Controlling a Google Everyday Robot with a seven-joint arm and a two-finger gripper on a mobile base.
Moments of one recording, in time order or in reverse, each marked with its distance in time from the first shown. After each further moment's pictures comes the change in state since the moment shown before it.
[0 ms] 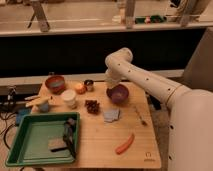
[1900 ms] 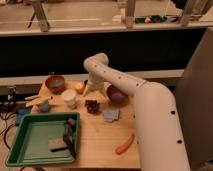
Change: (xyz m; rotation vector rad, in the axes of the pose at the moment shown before) arm -0.084 -0.027 0.071 -0.133 -0.231 -0.780
